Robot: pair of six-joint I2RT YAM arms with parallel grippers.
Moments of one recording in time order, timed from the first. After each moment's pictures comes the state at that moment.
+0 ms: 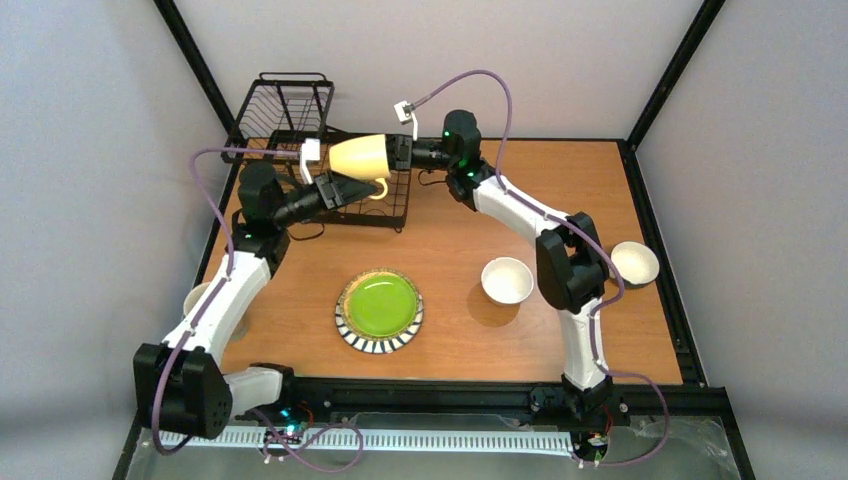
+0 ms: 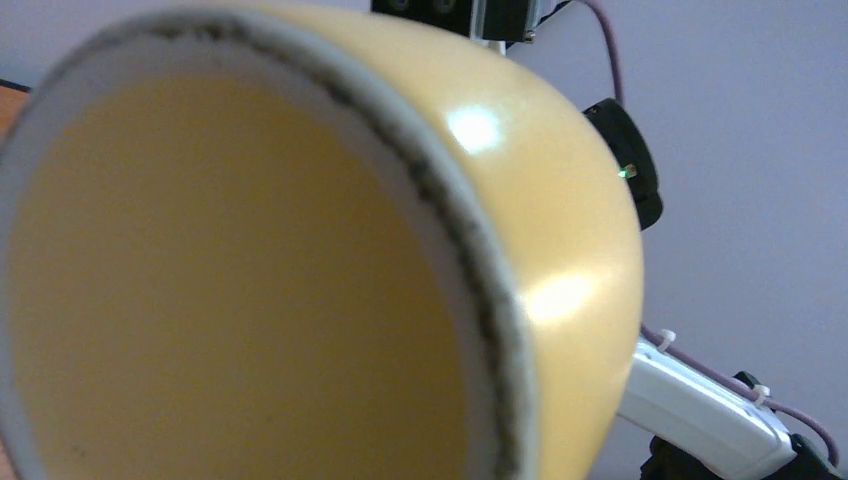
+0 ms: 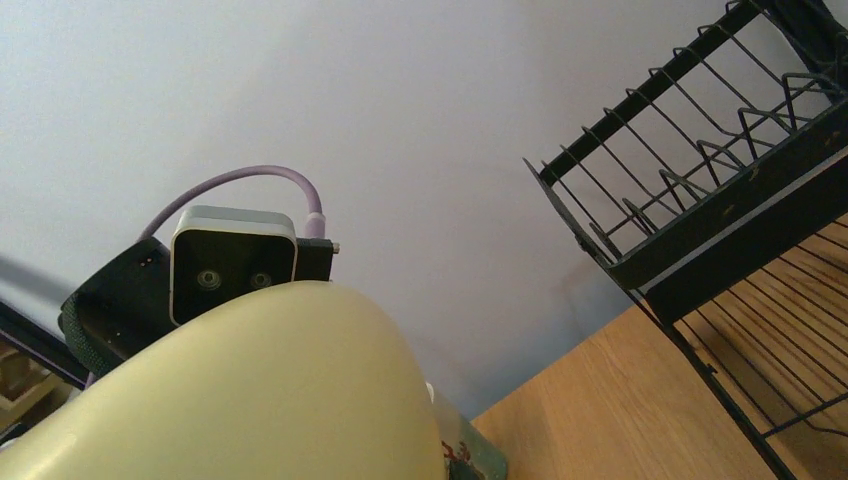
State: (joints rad) left arm -0.14 1.18 0.91 0.20 0.85 -0.86; right arm 0.59 2.08 1.75 0.45 -0.98 0.85
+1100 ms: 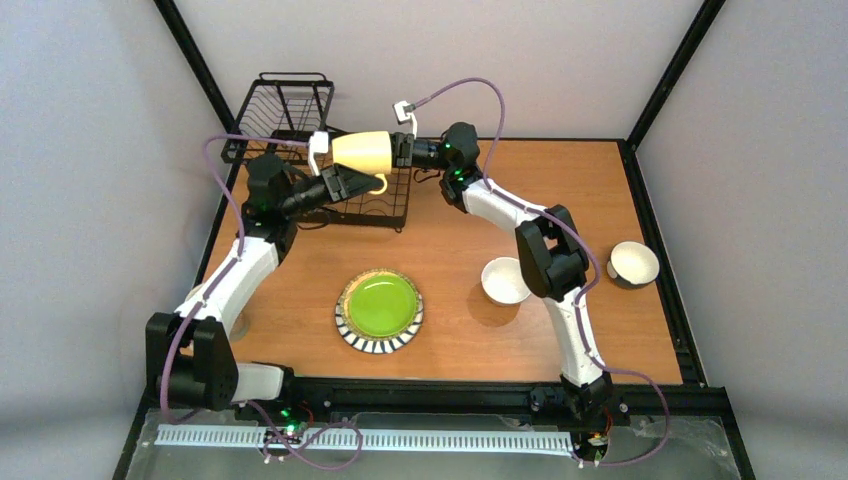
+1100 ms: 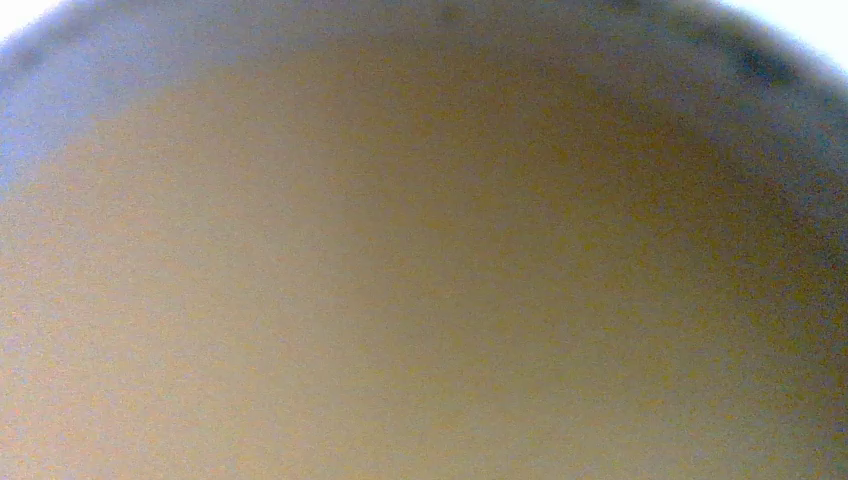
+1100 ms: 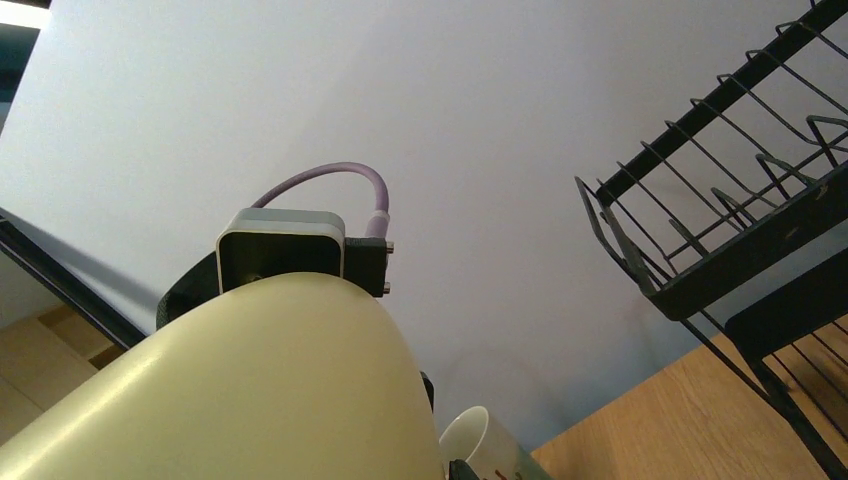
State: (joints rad) left arm -0.14 1.32 0.95 0.36 0.91 -0.85; right arm 0.58 2.26 1.81 0.87 -1.05 1.19
